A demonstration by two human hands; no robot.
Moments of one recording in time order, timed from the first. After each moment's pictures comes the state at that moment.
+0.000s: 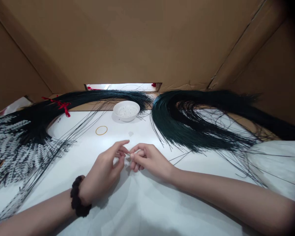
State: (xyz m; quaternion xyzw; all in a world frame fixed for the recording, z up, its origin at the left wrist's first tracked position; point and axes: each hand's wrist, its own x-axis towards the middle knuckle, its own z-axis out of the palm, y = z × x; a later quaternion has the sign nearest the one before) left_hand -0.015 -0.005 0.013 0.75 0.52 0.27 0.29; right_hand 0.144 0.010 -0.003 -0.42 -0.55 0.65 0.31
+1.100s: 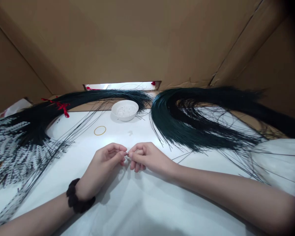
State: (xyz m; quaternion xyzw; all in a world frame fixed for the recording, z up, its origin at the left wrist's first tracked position) left_hand -0.008 0.001 0.011 0.54 0.54 0.33 0.55; right_hand 0.150 0.017 -0.004 -0.40 -0.54 0.68 0.28
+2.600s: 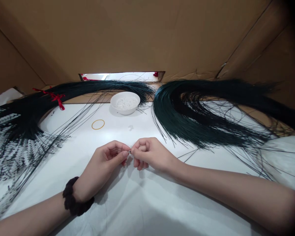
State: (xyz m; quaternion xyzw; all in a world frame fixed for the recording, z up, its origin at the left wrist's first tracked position) left_hand -0.006 -0.001 0.011 0.56 0.53 0.31 0.55; right_hand 0.150 0.018 -0.001 -0.45 -0.52 0.68 0.27
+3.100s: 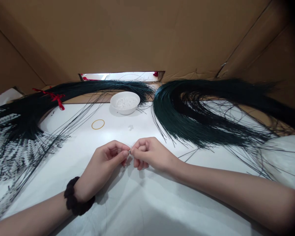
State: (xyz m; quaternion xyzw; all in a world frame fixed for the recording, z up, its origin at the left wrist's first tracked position) left_hand -0.005 0.000 0.011 0.57 0.54 0.31 0.54; right_hand 0.149 0.019 0.000 -0.44 -0.52 0.68 0.26
